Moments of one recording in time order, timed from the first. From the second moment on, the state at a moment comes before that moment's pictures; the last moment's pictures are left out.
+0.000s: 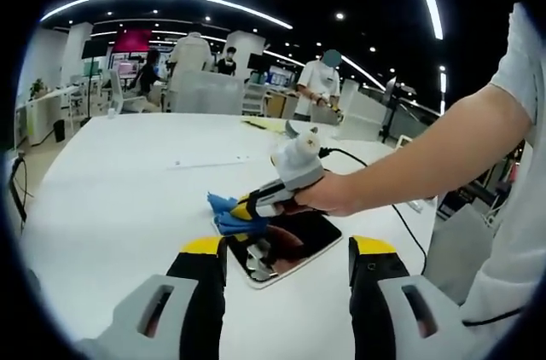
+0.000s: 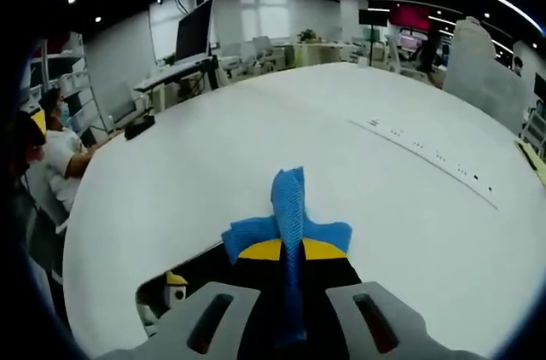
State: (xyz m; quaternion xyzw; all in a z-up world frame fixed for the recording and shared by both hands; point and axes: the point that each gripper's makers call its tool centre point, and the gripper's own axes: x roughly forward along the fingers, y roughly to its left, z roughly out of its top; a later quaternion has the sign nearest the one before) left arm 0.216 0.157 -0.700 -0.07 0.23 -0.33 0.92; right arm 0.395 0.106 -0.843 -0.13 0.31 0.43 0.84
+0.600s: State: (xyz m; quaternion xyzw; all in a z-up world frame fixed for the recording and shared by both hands) left arm 0.204 0.144 -0.698 -0.05 0.23 -0.33 0.92; right arm 0.403 0.049 -0.846 -0.11 0.30 0.40 0.86
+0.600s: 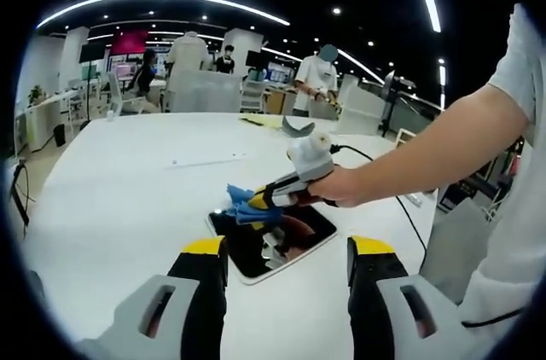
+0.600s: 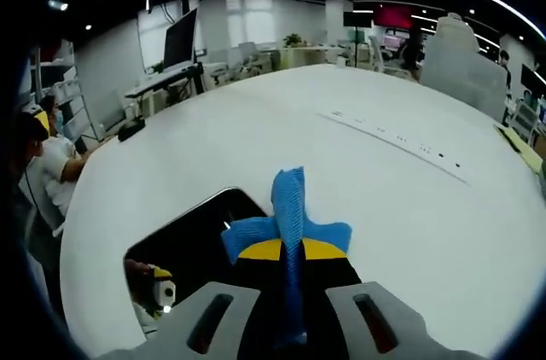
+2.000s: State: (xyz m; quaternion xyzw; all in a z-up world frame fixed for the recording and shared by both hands) left arm 0.183 0.115 -0.695 -0.03 0.23 -0.33 0.91; right arm 0.385 -0.046 -0.845 -0.10 0.30 0.33 0.89
